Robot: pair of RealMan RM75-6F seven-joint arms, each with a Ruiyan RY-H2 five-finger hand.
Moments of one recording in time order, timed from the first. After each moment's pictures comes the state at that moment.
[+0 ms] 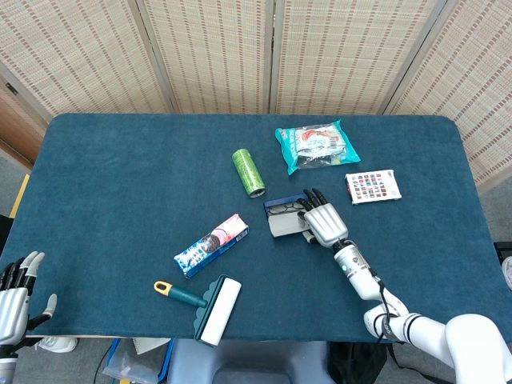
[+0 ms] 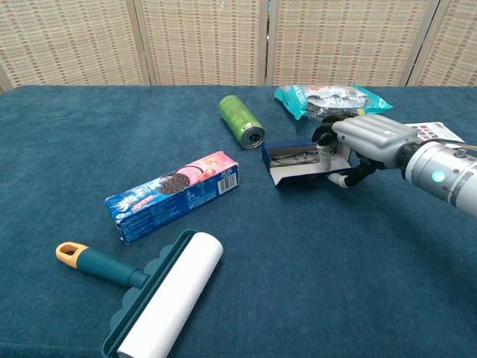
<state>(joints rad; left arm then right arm) -0.01 -1.22 -0.04 -1.53 1.44 1.49 0.01 0.72 -1.75 0.13 -0.97 -1.39 0.96 -0.11</state>
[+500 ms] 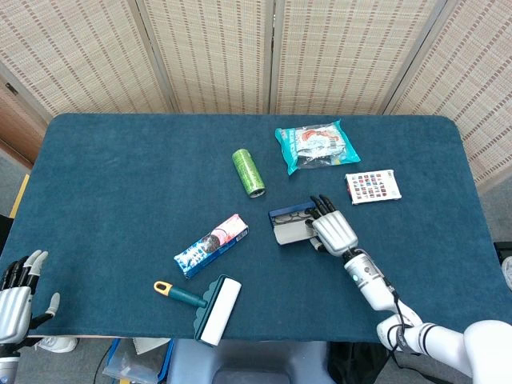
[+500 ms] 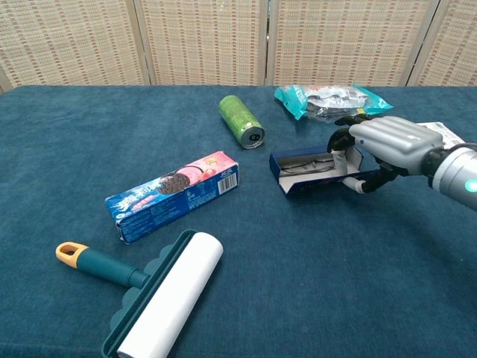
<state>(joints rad) -0.02 -1.22 -0.04 -1.54 1.45 1.50 0.01 0.65 -1.66 0.08 -1.10 -1.42 1.04 -0.13</state>
